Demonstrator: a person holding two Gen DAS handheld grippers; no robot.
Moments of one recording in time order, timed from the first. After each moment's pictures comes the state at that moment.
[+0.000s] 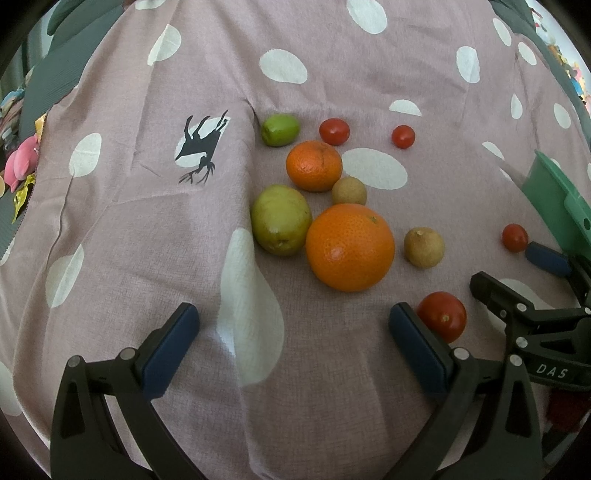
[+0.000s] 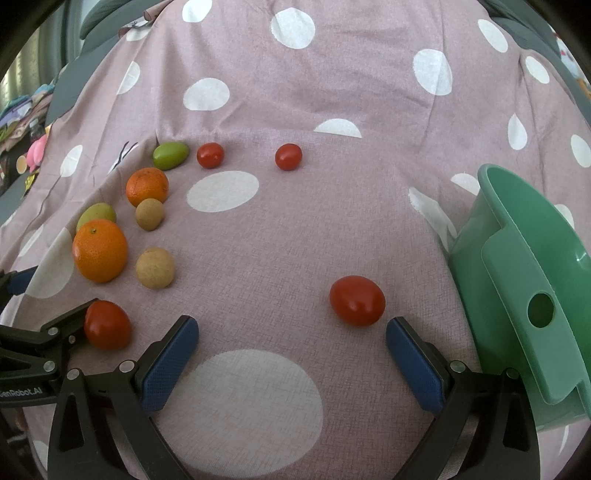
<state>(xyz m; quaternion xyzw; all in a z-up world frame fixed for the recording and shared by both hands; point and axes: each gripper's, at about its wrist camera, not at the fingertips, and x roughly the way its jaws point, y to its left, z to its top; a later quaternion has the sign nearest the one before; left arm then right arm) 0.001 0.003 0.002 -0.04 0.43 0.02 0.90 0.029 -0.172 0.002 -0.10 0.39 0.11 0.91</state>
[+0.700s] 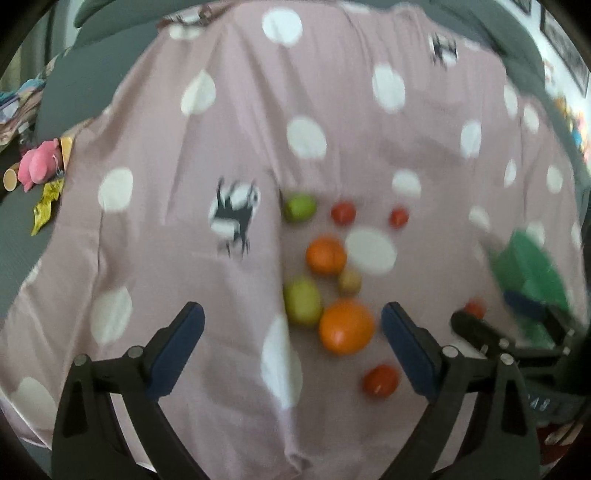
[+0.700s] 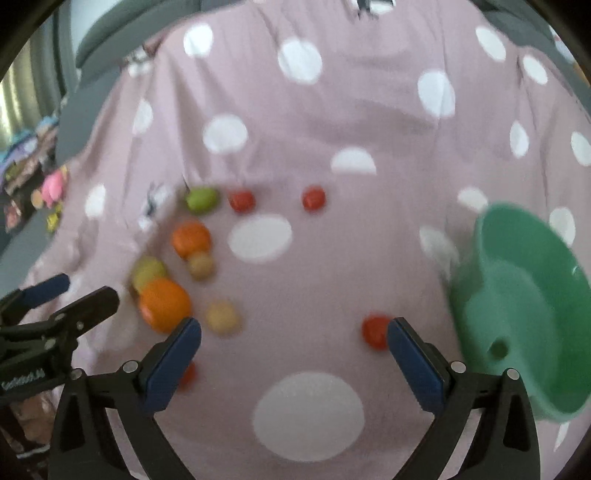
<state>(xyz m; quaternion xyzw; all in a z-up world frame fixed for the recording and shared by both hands) -0.010 0.040 0.093 -0.11 0.38 0.03 0.92 0.024 -0.148 0.069 -0.04 0.39 0.15 0.91</state>
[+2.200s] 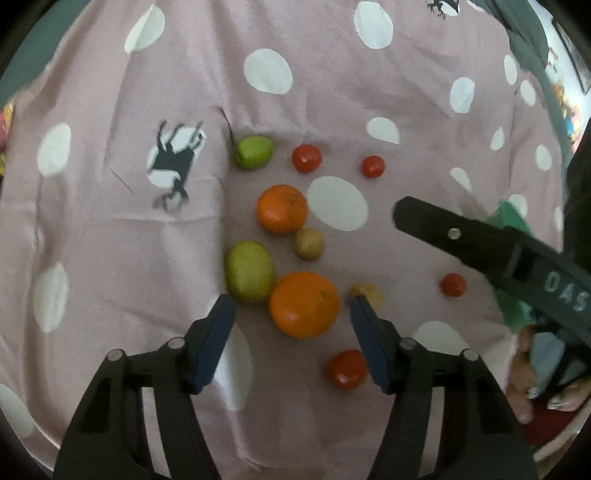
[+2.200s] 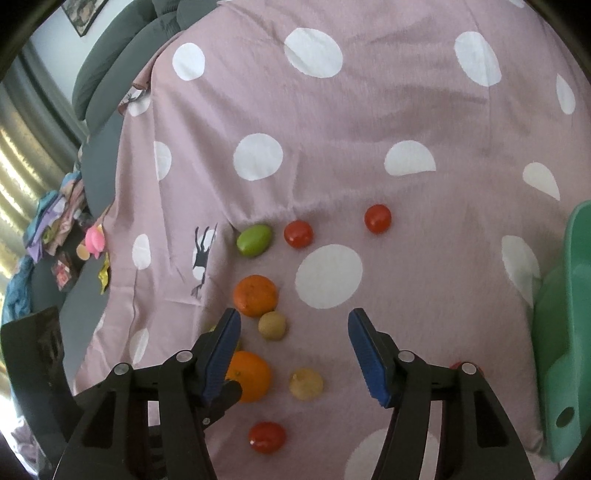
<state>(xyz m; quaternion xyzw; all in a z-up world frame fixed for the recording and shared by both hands) 0.031 0.018 0.058 -0.14 0.50 -0.06 0.85 0.077 -0.142 0.067 0.09 0.44 0.22 0.87</state>
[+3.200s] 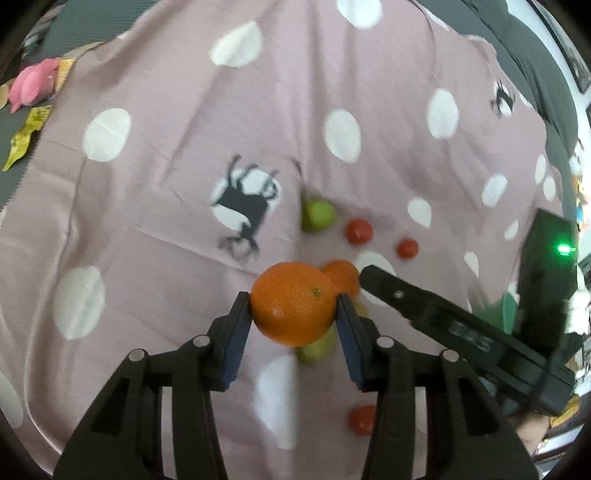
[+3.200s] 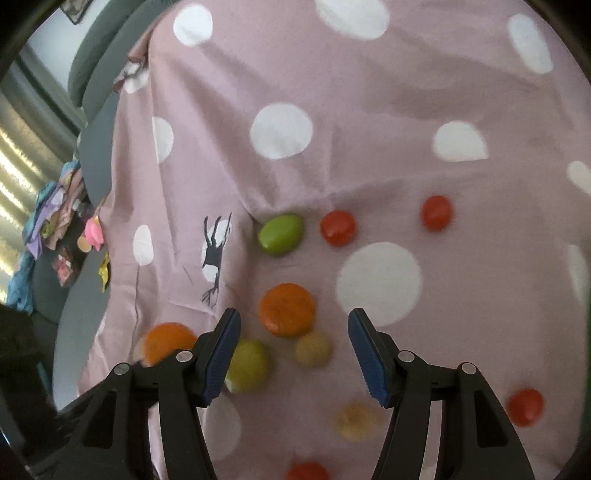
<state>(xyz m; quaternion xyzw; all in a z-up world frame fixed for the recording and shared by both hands) 0.028 0.086 0.073 -0.25 0.43 0.02 0.87 0.116 -0.083 0.041 0.09 0.49 0.23 0.84</state>
